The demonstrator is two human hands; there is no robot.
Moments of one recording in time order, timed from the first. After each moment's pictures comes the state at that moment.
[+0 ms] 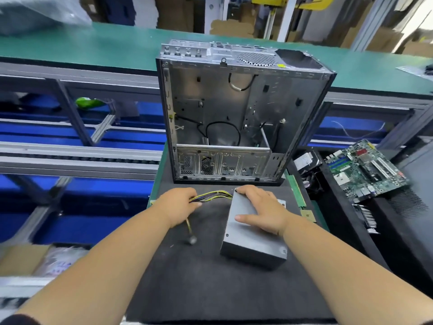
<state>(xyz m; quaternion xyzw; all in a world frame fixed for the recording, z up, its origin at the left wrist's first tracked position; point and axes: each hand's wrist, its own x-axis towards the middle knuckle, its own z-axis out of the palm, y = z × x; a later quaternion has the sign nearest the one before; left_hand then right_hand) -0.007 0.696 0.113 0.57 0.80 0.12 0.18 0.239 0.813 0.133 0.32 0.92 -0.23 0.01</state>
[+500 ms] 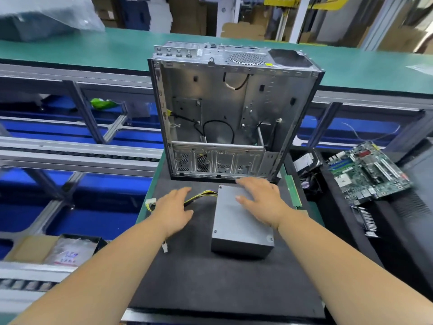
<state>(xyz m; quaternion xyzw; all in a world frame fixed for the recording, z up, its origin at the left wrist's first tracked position) 0.034 0.678 0.106 0.49 0.83 0.15 0.20 0.256 0.831 0.132 0.36 0.91 -0.19 -0.05</state>
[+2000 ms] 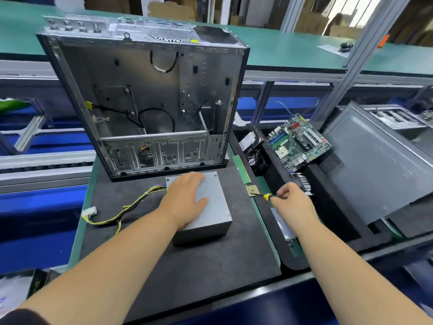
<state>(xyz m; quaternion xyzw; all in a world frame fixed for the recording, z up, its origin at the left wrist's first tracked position) 0.128 0.752 0.107 0.69 0.68 0.21 0.16 0.410 0.805 0.133 0.71 0.62 -0.26 -0.21</state>
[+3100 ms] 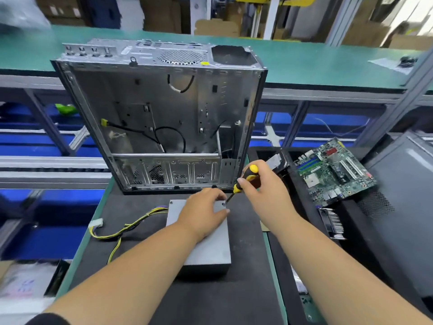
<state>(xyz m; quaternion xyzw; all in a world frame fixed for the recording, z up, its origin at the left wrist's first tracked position) 0.164 0.805 0.113 0.59 0.73 0.29 0.19 0.324 0.876 0.177 0.41 0.80 -0.31 -0.31</state>
